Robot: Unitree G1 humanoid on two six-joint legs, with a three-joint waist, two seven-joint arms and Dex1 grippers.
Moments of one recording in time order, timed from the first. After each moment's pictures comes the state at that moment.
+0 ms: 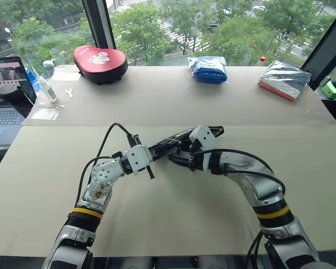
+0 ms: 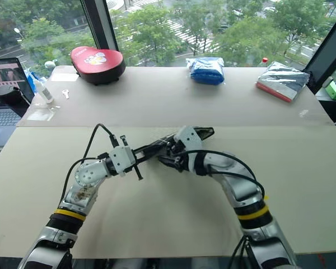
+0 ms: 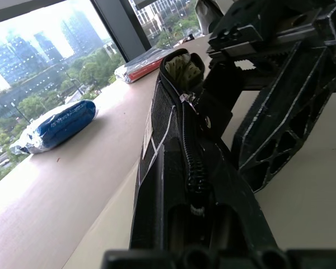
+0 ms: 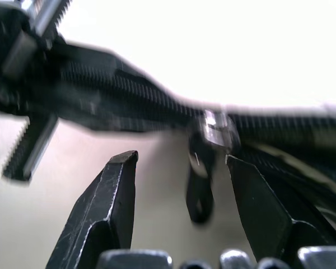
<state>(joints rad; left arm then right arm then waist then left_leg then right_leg) -0.39 0.38 -0.16 0.21 -0.08 -0.43 -0.80 -0.53 -0.35 0.23 -0.15 0.31 0.68 0.67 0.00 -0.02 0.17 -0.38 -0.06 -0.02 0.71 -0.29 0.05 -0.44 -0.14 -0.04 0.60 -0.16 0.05</state>
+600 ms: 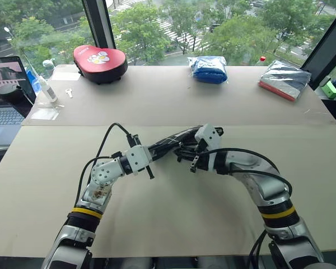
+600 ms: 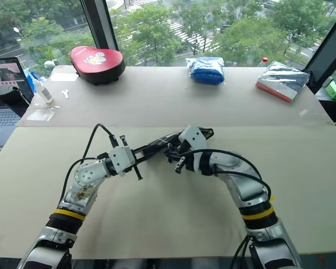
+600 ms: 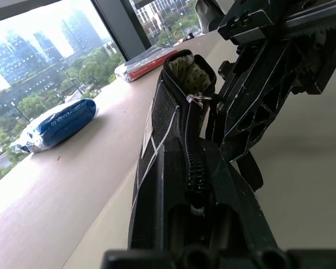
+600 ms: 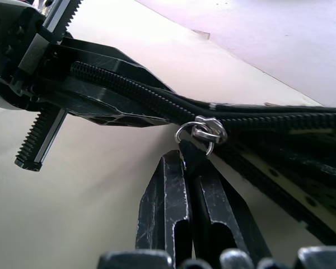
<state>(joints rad) -0.39 0.38 -0.17 0.22 -0.08 -0.44 -0.80 -0.47 -0.43 0.18 -0.21 0.34 0.68 0.73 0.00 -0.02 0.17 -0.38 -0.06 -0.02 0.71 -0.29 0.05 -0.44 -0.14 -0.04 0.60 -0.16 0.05</state>
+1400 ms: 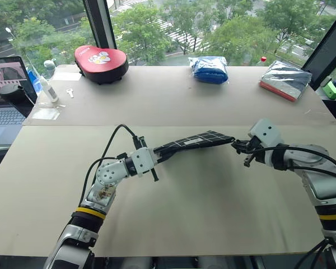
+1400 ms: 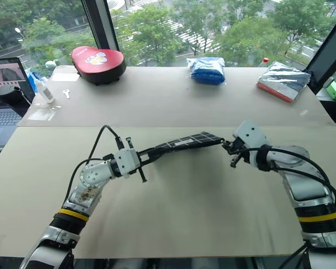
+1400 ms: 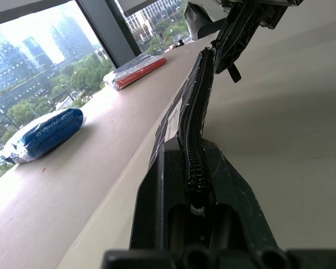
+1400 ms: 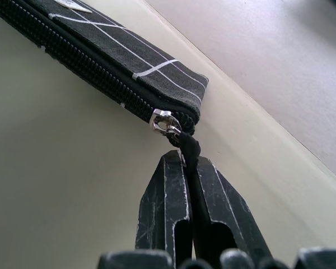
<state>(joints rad) -0.39 0.38 -0.20 0.21 -0.08 -0.44 -0.81 -0.38 -0.79 0.02 -0.09 0.22 0.52 0.77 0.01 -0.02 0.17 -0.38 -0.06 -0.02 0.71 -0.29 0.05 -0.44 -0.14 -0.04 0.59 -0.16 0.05</state>
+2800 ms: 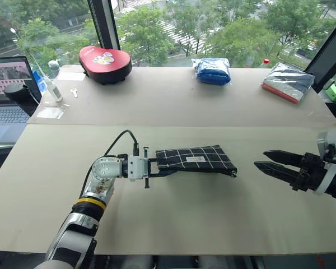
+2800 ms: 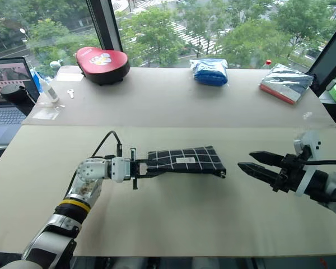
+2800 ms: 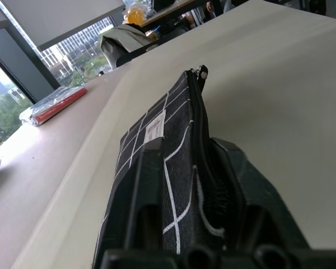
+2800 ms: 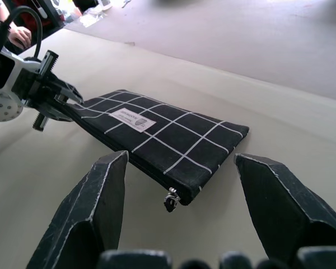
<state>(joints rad) -0.52 0.37 -0.20 0.51 -0.28 -0.64 -1.28 0.03 -0.87 -0.50 -0.37 0.79 0.81 0.94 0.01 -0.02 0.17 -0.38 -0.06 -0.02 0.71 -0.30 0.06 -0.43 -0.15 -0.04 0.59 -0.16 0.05</state>
